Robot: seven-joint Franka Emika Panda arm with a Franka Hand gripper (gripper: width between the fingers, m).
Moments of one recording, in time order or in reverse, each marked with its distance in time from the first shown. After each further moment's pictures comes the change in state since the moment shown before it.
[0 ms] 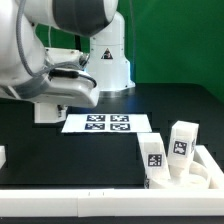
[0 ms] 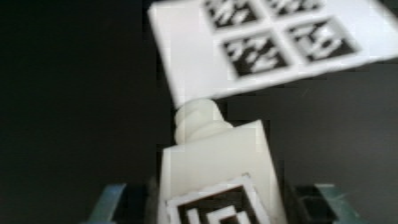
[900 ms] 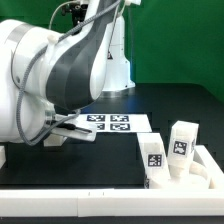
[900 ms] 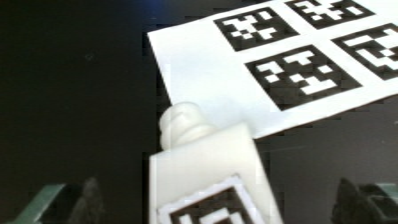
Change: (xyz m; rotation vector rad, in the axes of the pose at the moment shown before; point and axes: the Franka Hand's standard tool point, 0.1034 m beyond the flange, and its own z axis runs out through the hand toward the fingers) arm 0.007 0.012 0.091 0.033 -0.298 0.084
